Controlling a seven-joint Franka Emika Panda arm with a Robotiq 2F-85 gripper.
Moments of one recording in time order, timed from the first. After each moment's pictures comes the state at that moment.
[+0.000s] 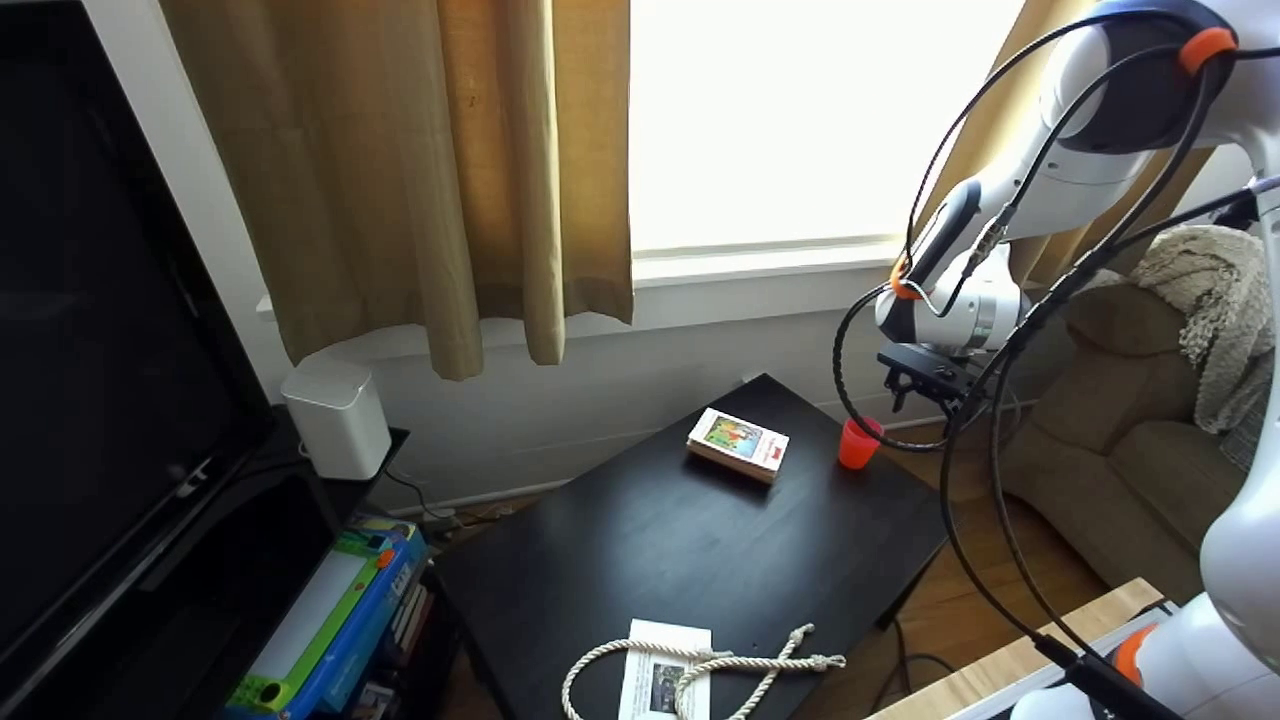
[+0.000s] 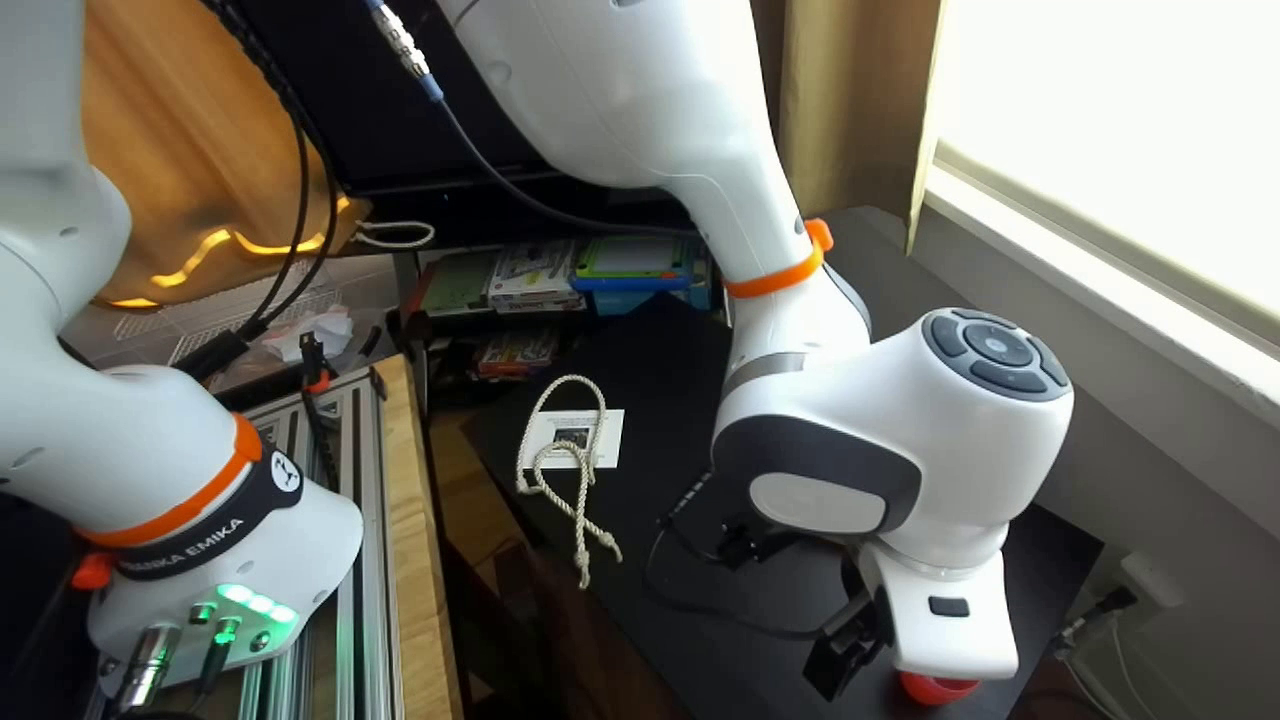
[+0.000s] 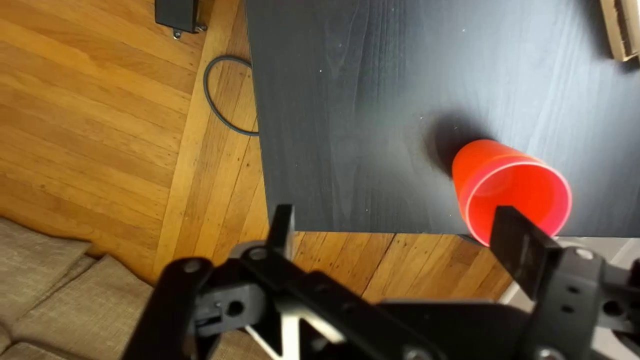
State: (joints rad) arm -0.19 0.72 -0.29 -2.10 0.22 2.72 0.65
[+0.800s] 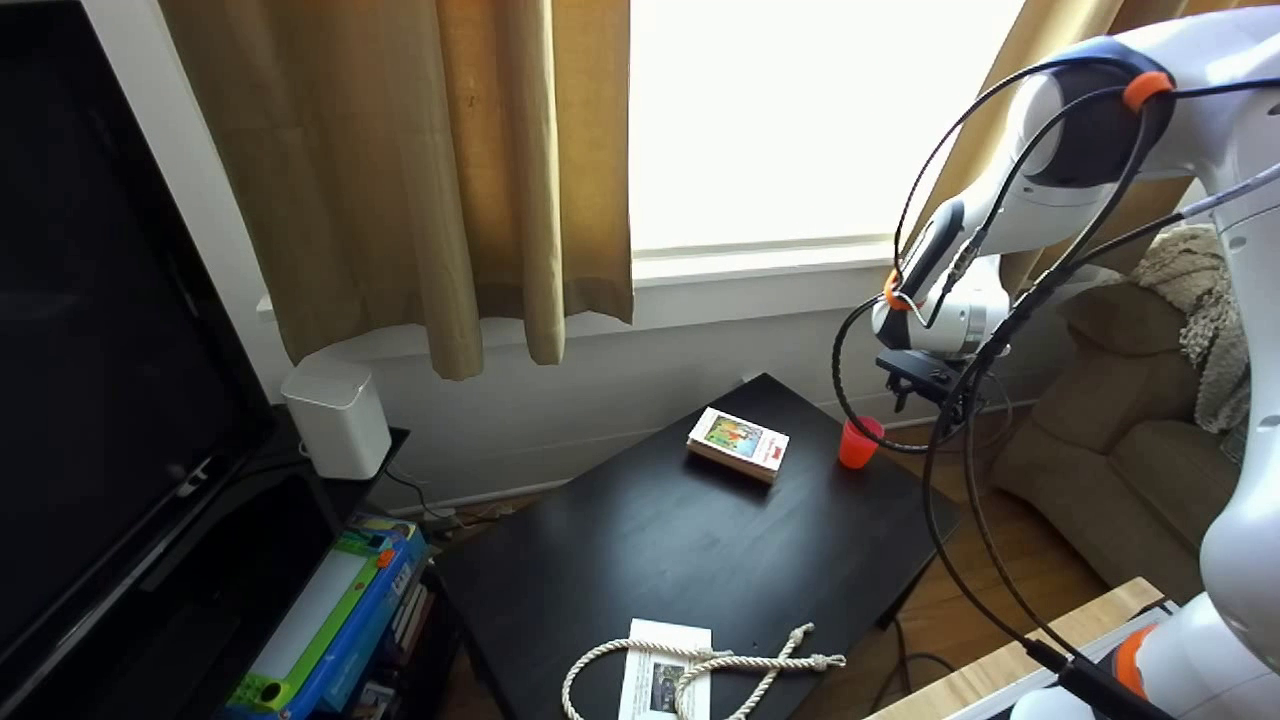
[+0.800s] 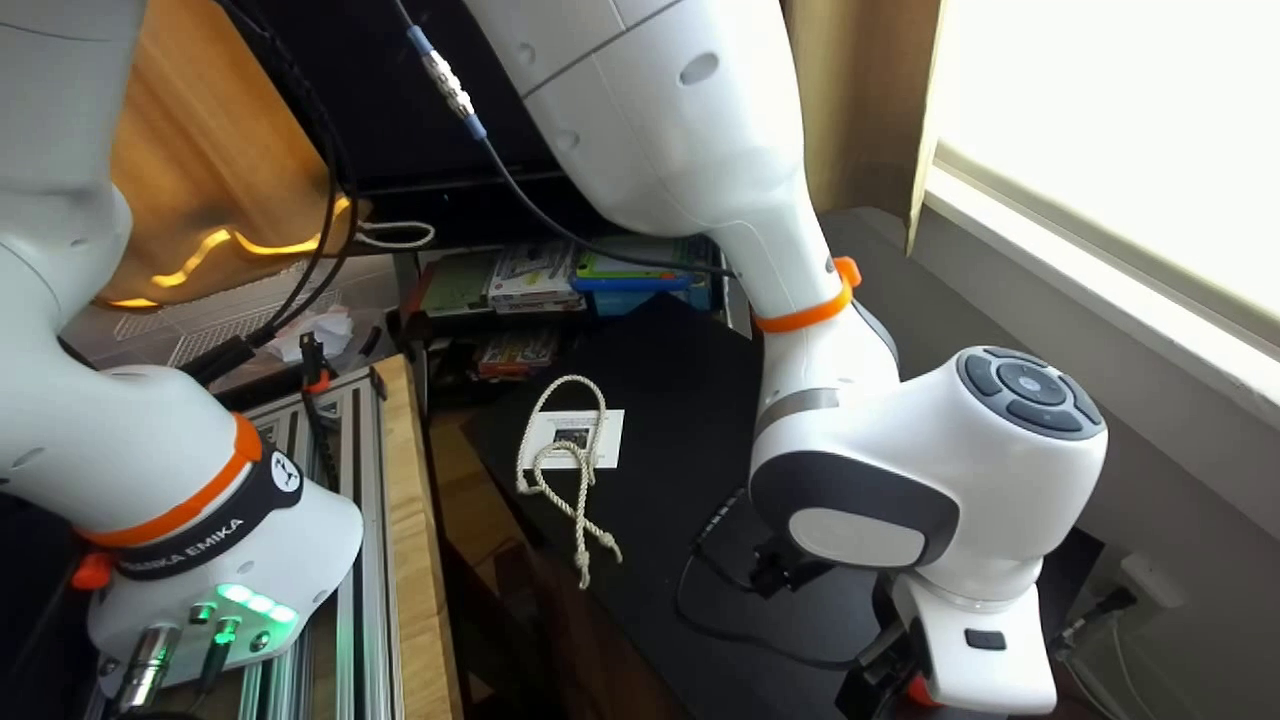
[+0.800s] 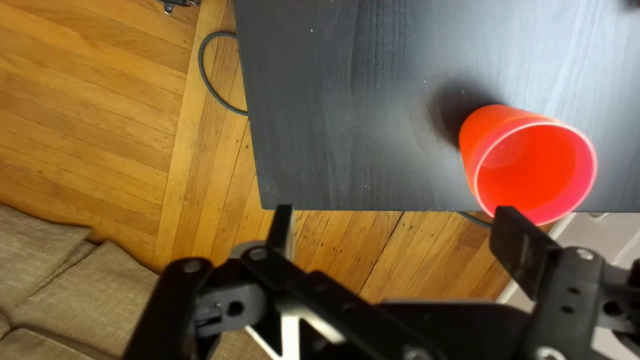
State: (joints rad) arm -0.19 0.83 -0.32 -1.98 0.23 2.72 0.67
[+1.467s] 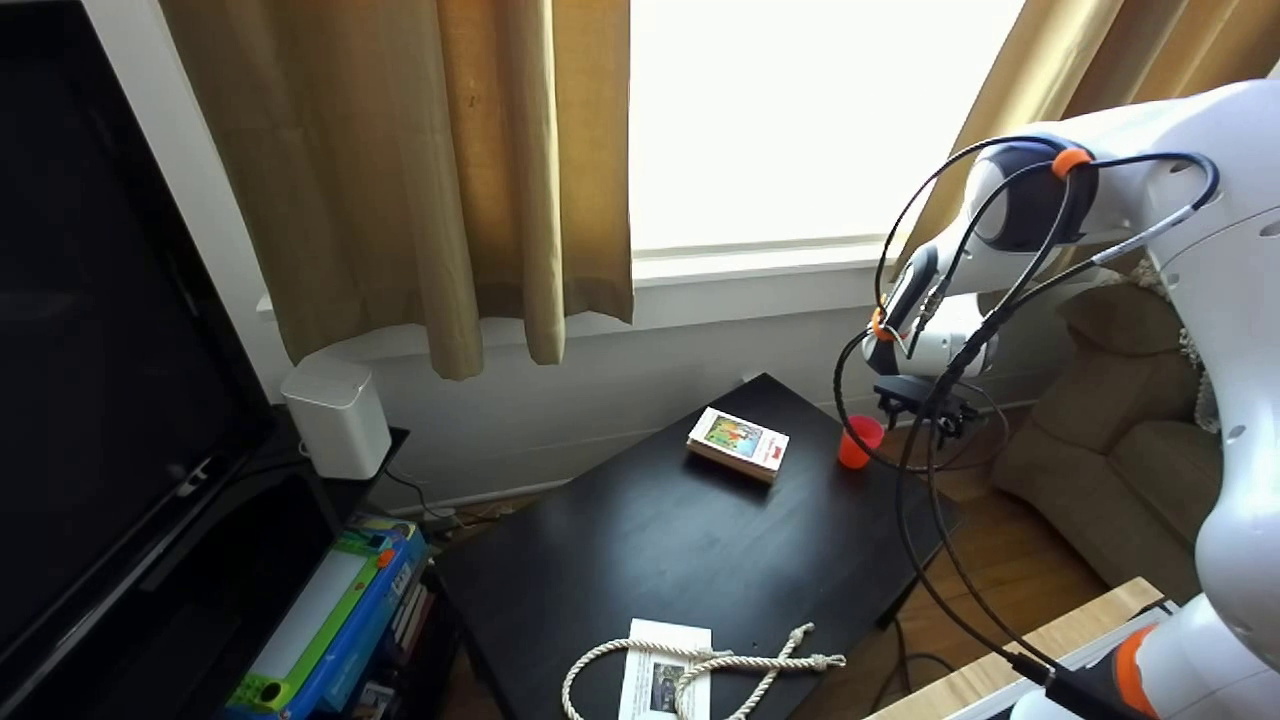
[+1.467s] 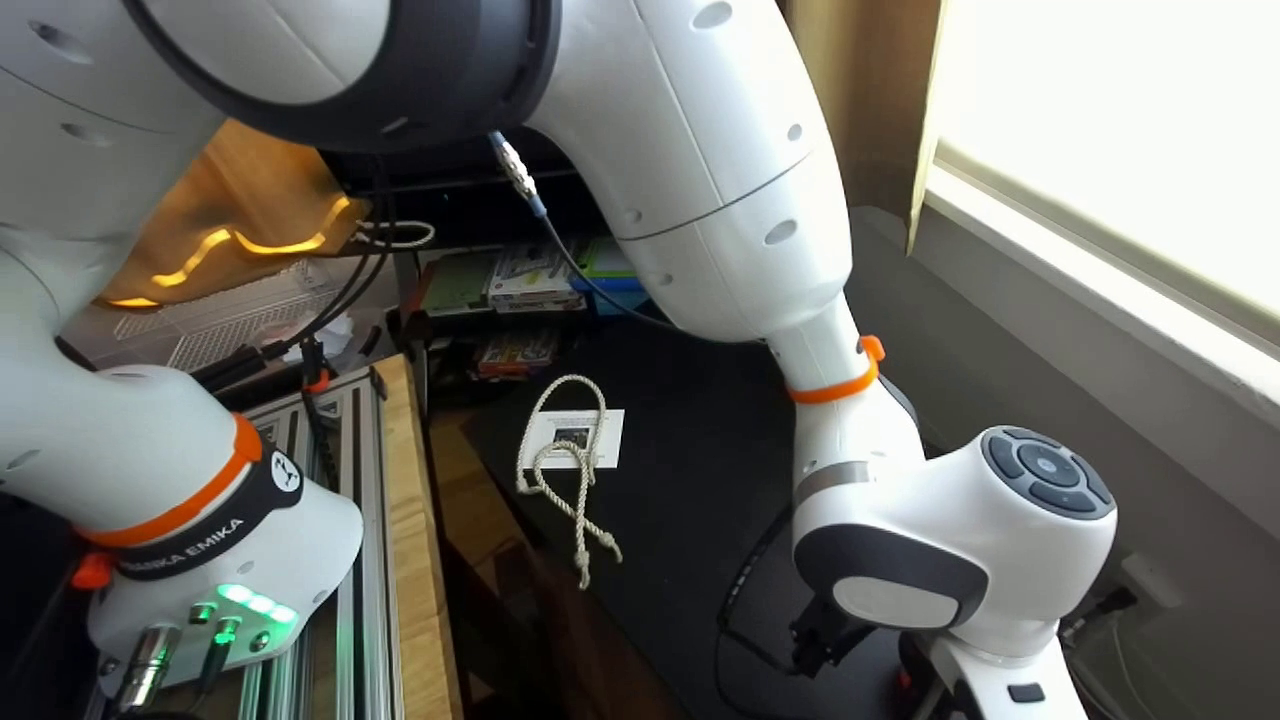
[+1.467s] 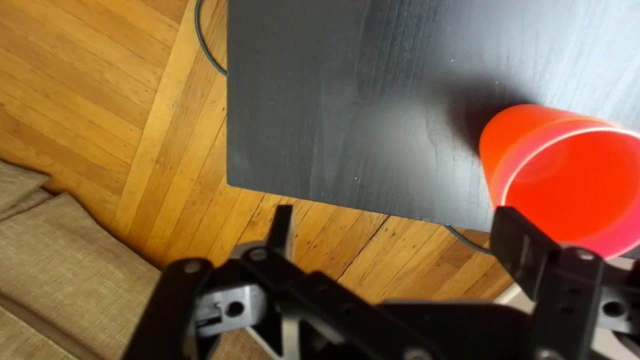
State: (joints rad) arm -0.23 1.05 -0.31 -1.77 0.22 2.72 0.51
